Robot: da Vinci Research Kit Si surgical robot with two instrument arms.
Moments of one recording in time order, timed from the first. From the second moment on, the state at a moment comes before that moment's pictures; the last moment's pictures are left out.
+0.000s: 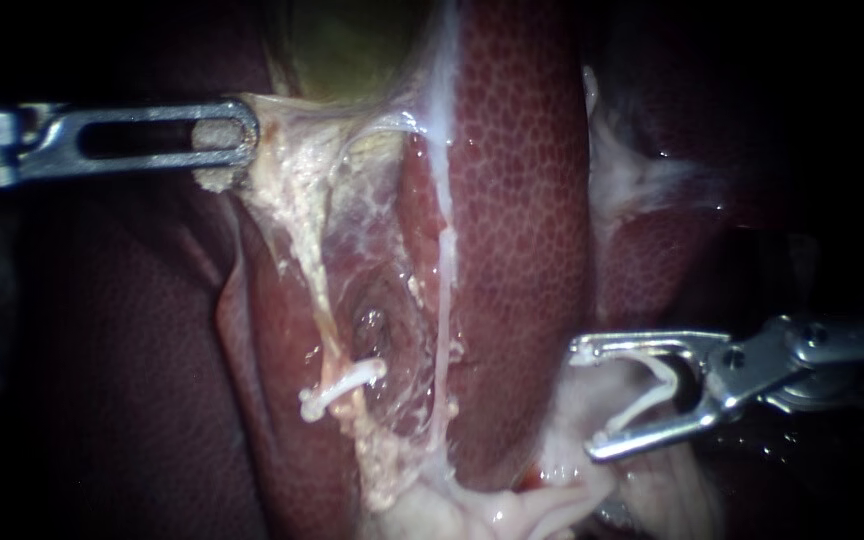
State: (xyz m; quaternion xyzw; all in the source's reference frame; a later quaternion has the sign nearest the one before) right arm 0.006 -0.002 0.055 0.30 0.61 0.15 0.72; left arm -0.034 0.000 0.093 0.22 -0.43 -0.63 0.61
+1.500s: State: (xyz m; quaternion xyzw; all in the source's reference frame) right arm 0.024 -0.004 0.064 0.30 0.62 0.17 0.71; left arm -0.034 0.000 0.093 0.21 -0.43 -0.63 0.61
